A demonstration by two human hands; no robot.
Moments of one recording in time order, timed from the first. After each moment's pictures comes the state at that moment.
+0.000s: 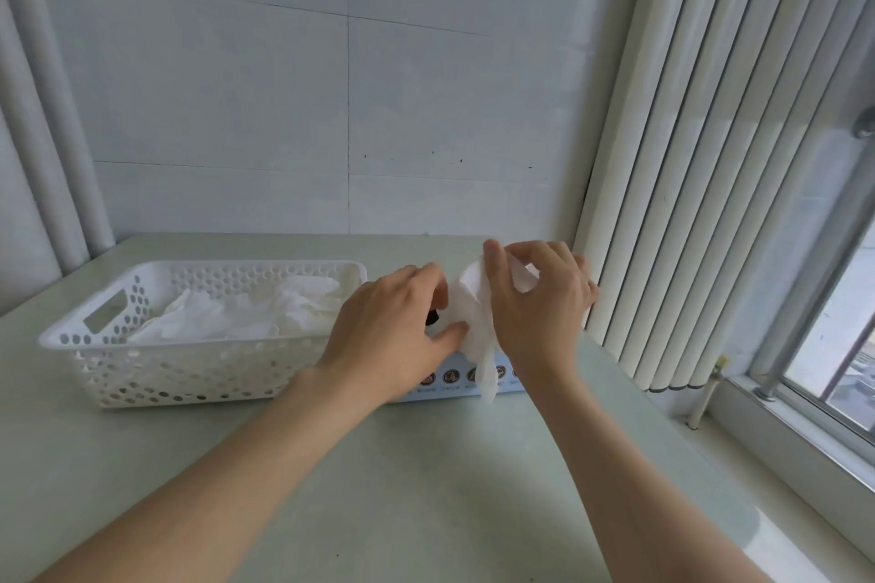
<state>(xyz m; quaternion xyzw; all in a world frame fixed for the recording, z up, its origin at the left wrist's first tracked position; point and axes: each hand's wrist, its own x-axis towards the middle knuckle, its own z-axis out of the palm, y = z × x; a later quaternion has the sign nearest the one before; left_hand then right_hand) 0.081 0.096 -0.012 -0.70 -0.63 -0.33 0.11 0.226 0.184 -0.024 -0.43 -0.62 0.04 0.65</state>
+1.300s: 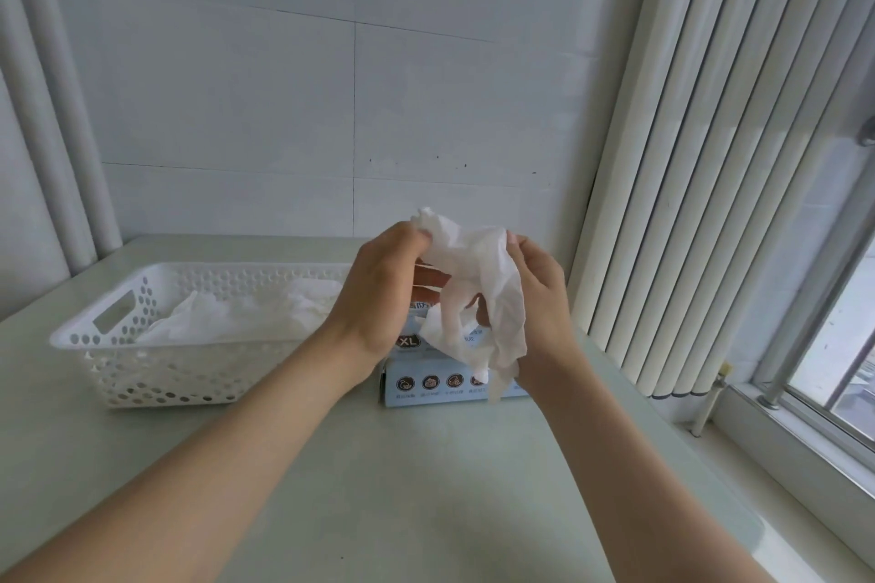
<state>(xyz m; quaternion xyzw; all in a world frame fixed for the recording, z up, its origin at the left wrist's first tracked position) 0.076 0.092 0.022 -0.56 -0.48 -0.61 -0.30 0.223 0.158 0.006 -0.30 -0.57 0.51 0.57</state>
